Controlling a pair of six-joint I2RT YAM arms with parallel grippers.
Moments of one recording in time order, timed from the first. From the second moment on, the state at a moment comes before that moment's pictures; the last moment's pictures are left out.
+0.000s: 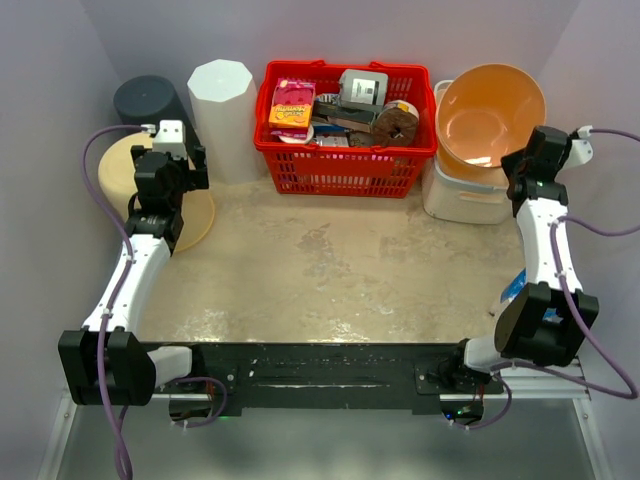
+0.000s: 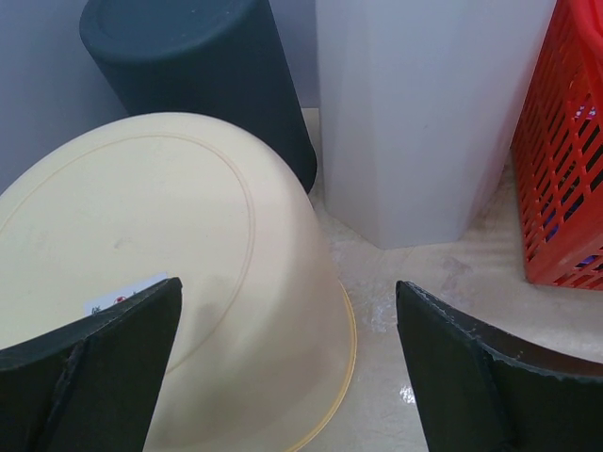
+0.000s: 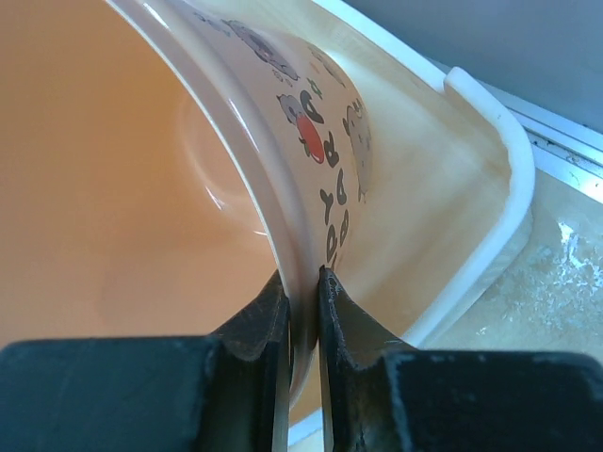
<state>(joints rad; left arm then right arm) -0.01 1.21 1.00 0.01 -0.19 0.10 -0.25 1.47 1.33 -0.31 0.23 0.84</state>
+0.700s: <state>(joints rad) -0.01 1.20 1.00 0.00 -0.09 0.07 -0.24 1.07 1.28 -0.30 0.10 0.71</state>
